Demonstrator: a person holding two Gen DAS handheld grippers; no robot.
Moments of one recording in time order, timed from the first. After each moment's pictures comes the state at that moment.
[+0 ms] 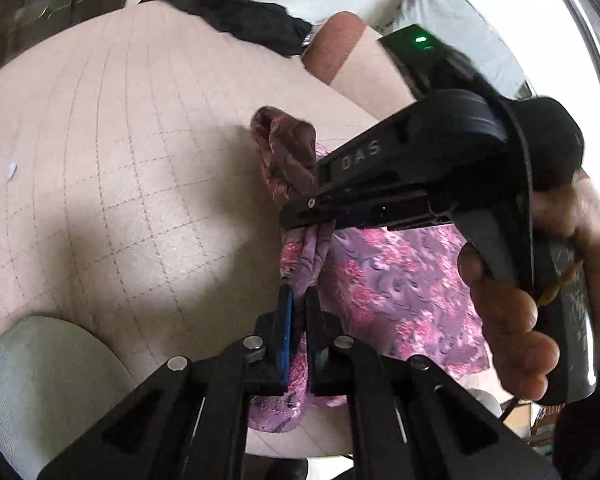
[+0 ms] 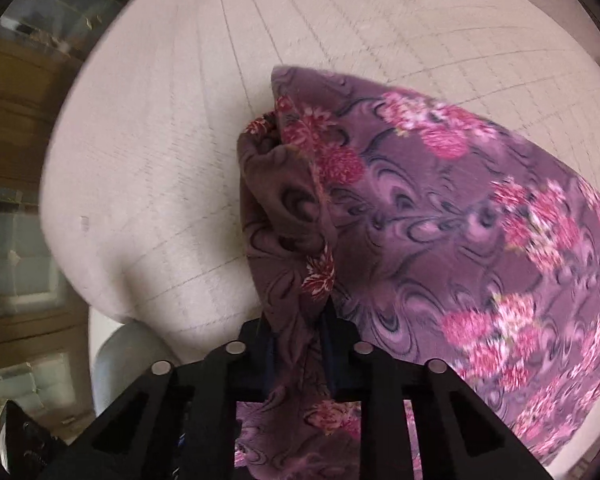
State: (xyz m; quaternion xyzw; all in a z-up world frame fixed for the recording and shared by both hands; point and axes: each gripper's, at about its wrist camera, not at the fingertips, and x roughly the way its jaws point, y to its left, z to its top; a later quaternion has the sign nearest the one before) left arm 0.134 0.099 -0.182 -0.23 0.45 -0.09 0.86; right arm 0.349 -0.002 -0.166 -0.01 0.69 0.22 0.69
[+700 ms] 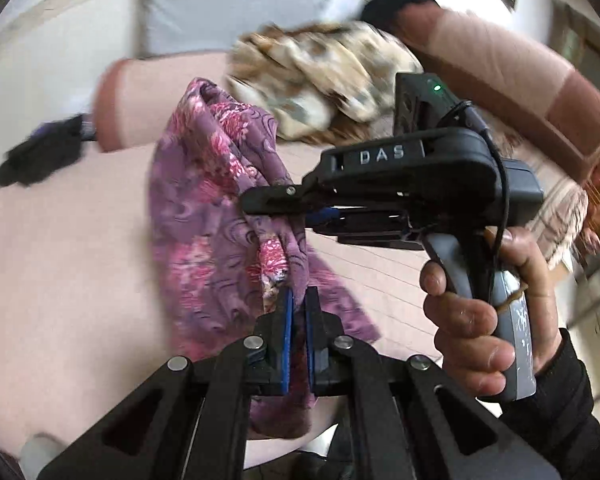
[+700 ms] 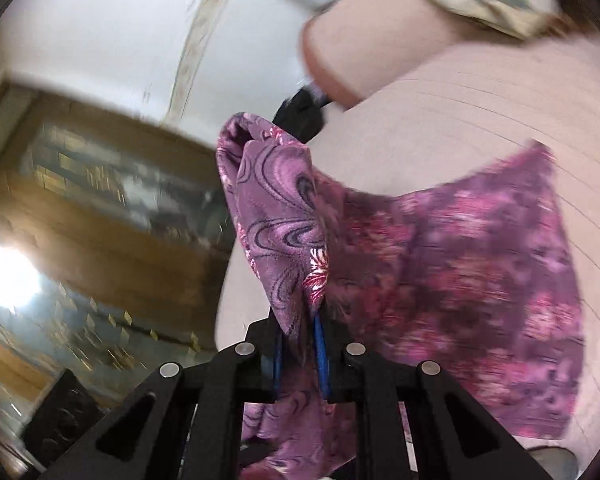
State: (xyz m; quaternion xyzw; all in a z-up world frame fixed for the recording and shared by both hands) left arm 0.130 -0.195 -0.076 0.03 0.43 -0.27 0.86; right arm 0.269 -0.383 -0.070 0.39 0.45 0.30 0.74
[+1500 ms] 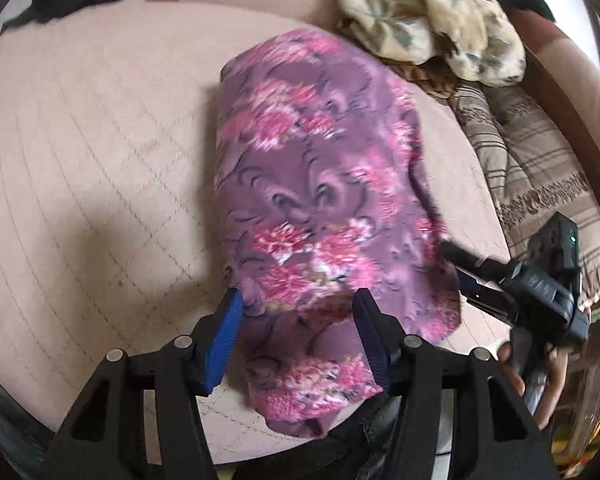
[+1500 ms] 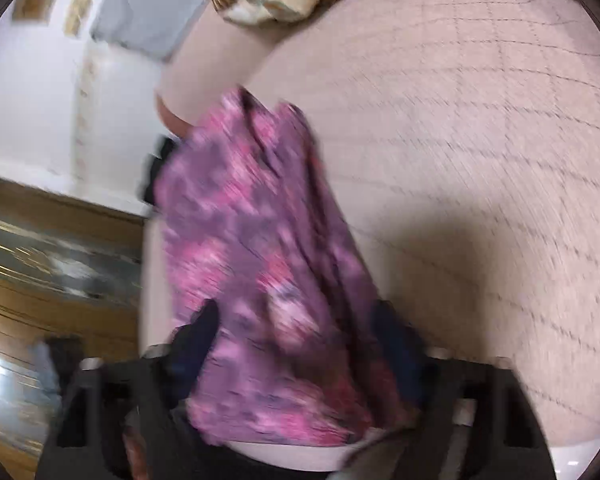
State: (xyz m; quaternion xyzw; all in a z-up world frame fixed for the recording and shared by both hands) left arm 0.171 -0.133 -0.209 -0.10 0.57 -0.19 0.80; right arm 0.205 -0.453 -0.184 0.39 0.49 0.10 0.77
